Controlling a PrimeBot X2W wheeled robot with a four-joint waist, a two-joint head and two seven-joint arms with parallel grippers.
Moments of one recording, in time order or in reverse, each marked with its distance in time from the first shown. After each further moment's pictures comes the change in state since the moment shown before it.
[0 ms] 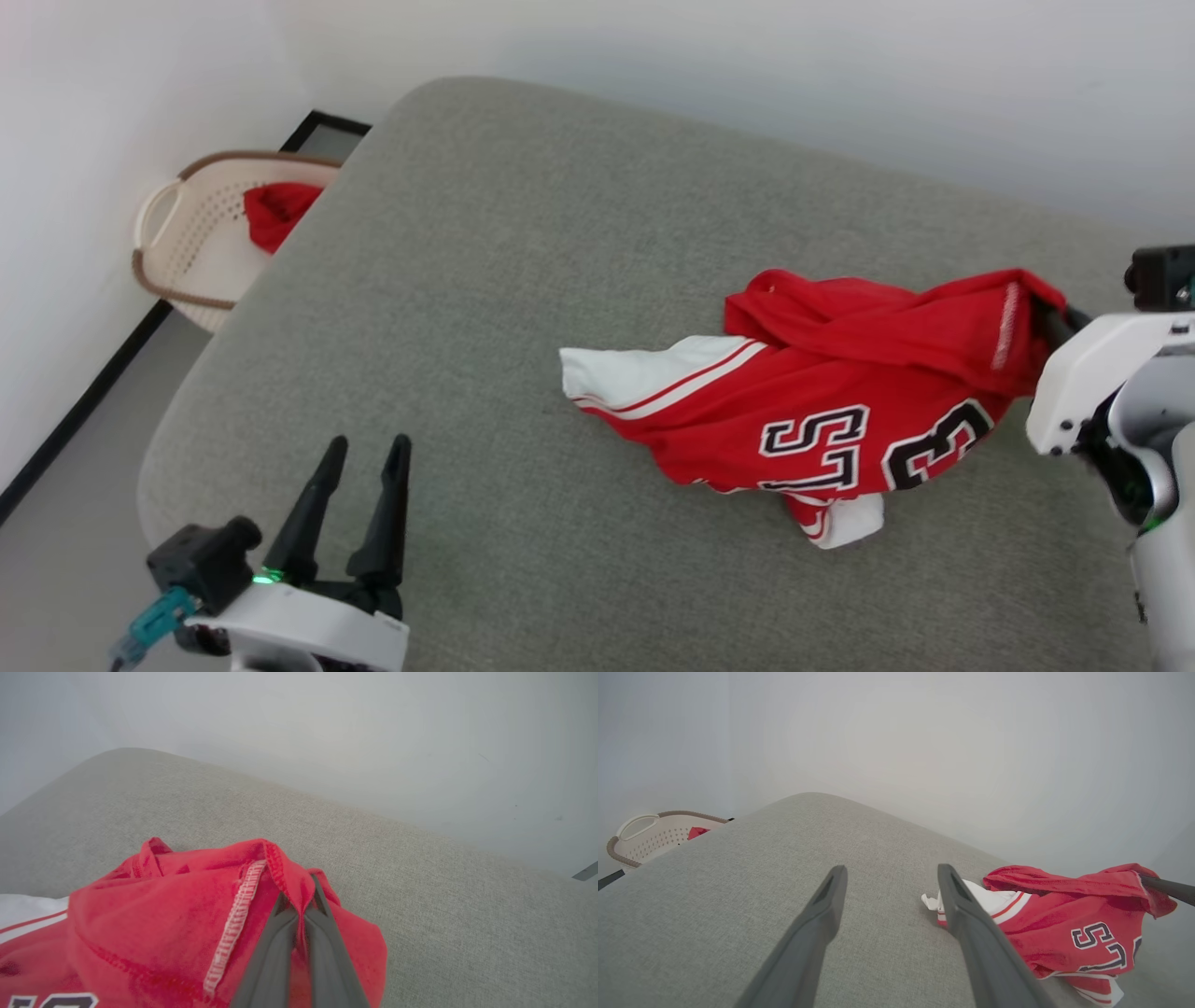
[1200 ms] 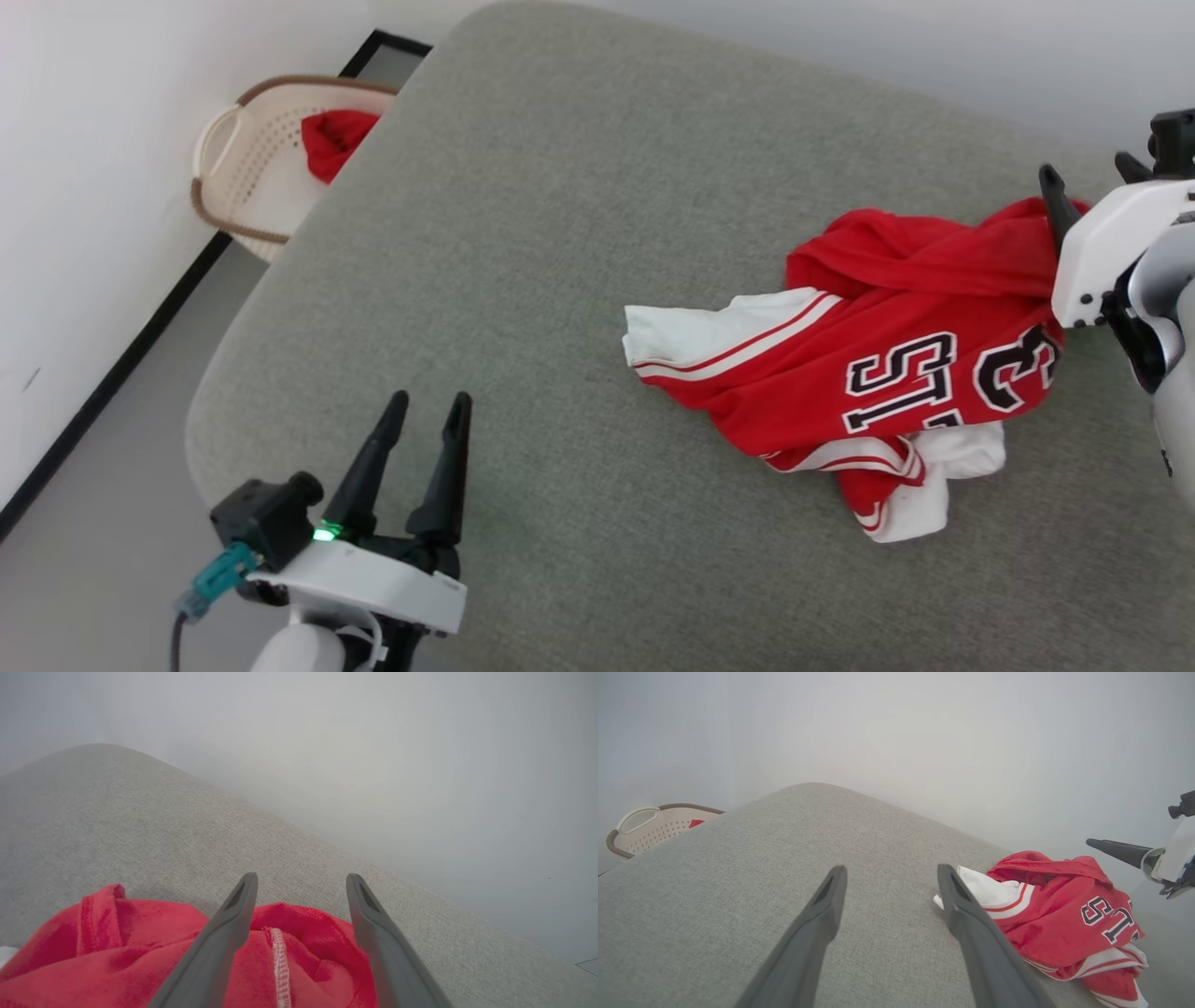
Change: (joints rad) left arm -0.098 -0.100 -0.032 0.048 0.065 -0.023 0.000; right arm -0.472 -0.064 0.187 0.655 -0.065 0.000 -0.334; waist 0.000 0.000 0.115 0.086
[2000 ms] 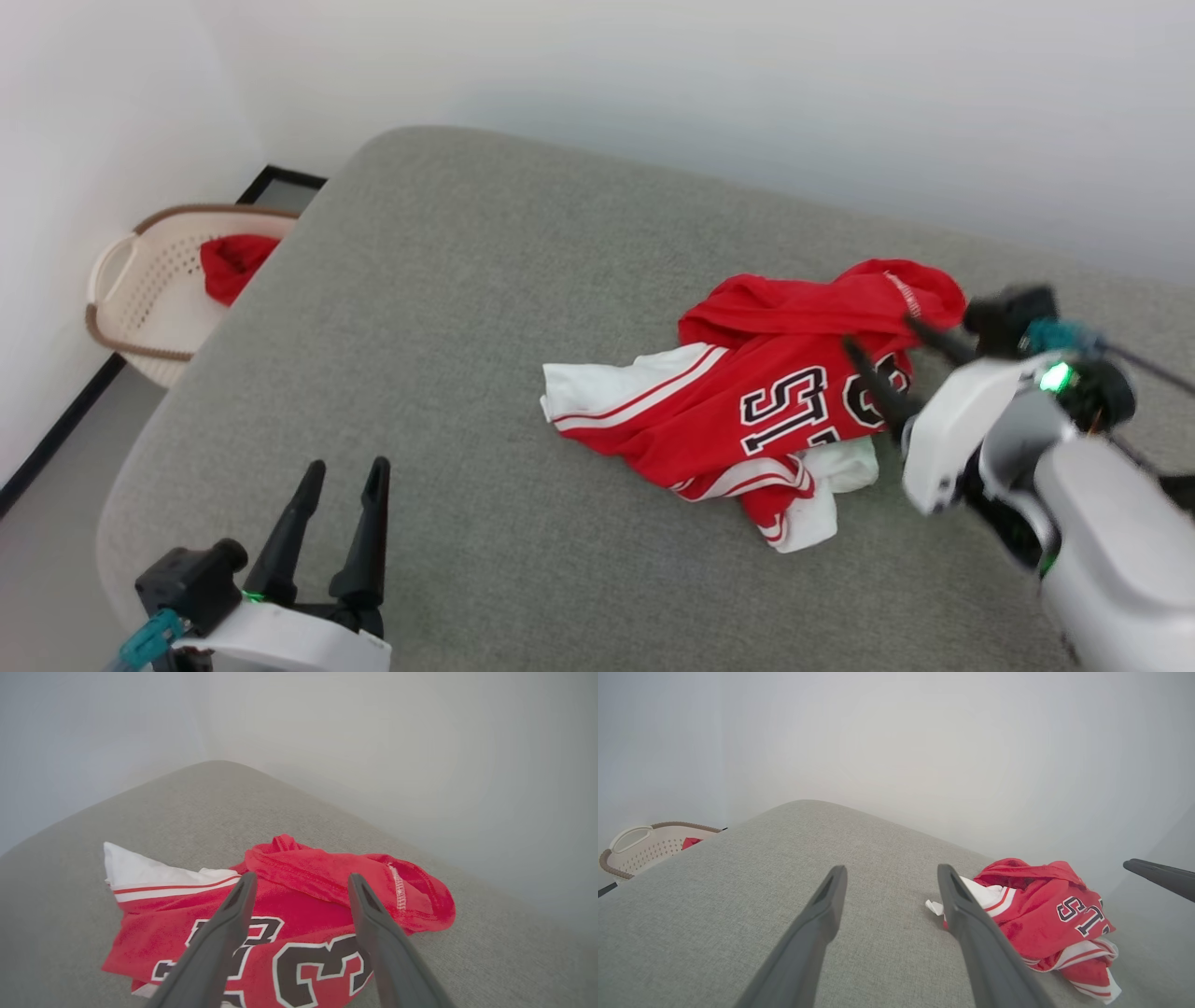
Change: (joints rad) left arm 0.125 0.066 0.097 -0.007 0.012 0.000 -0.001; right arm 0.367 -0.030 0.345 -0.508 0.379 0.000 0.054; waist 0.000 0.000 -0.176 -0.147
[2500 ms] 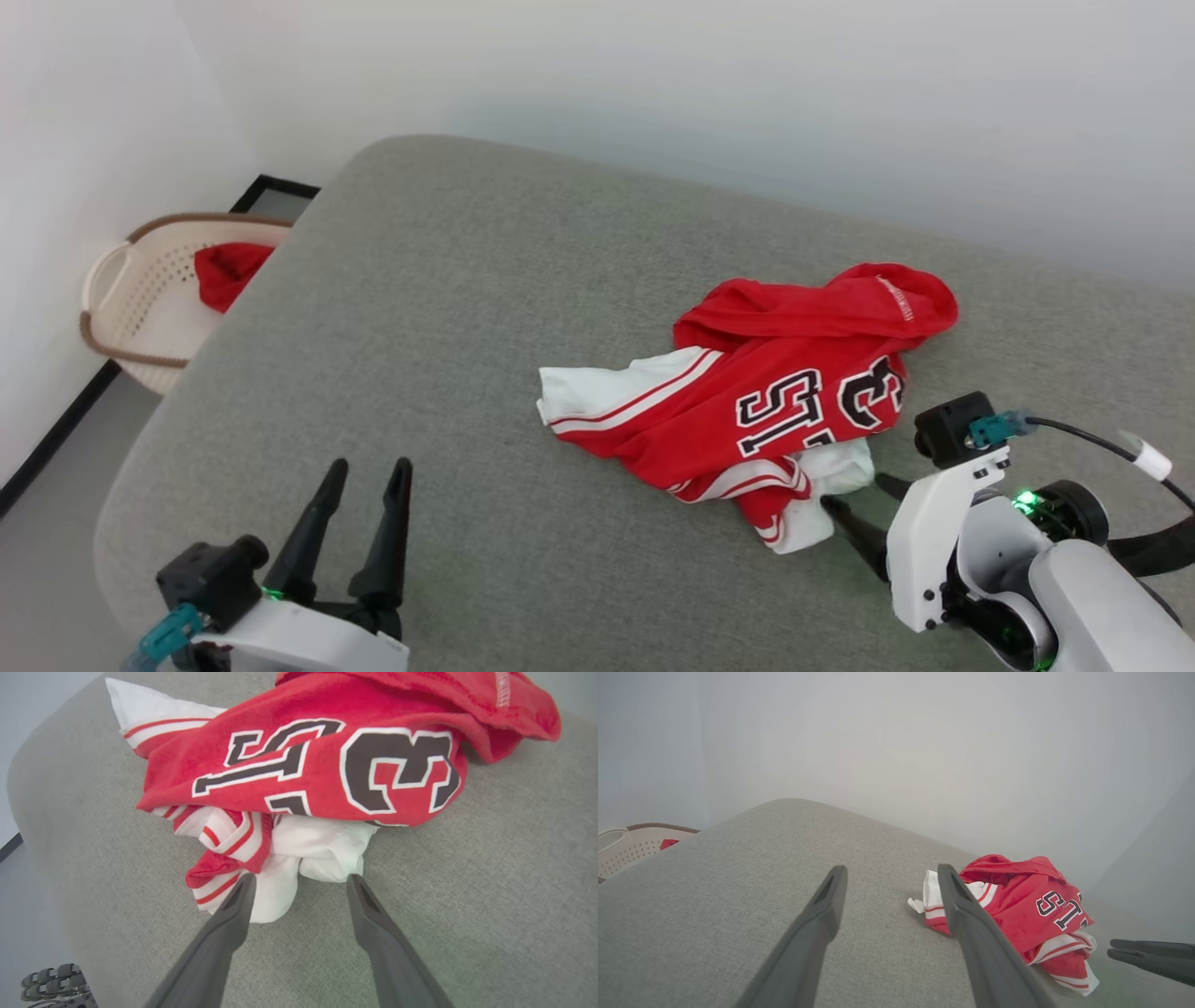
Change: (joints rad) left arm 0.006 0.004 -0.027 -0.019 -0.005 0.000 0.017; right arm 0.262 0.015 -0.085 -0.236 -0.005 0.000 0.401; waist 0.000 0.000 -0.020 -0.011
